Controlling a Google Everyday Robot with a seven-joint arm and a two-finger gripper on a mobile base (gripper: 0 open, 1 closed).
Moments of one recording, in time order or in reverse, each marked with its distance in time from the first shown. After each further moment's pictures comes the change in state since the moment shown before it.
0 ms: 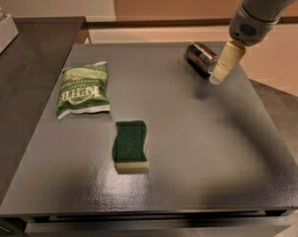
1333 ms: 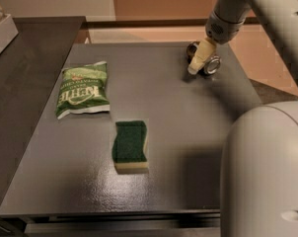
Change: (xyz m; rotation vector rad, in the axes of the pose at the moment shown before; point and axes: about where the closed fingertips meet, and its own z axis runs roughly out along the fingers) arm -0.051 -0.057 0.074 -0.037 0.028 0.156
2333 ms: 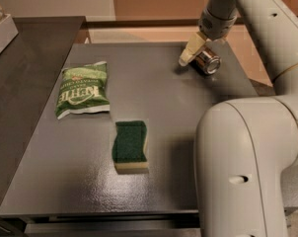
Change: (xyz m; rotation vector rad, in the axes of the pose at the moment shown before) arm -0.026 -0.015 0.014 -0.014 0.002 0.186
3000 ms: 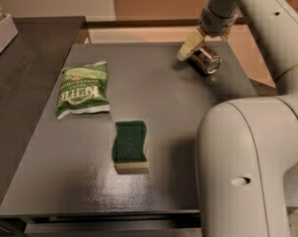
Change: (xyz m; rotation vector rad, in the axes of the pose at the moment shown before) arm -0.008 -0.011 -0.004 0.034 -0.050 0.103
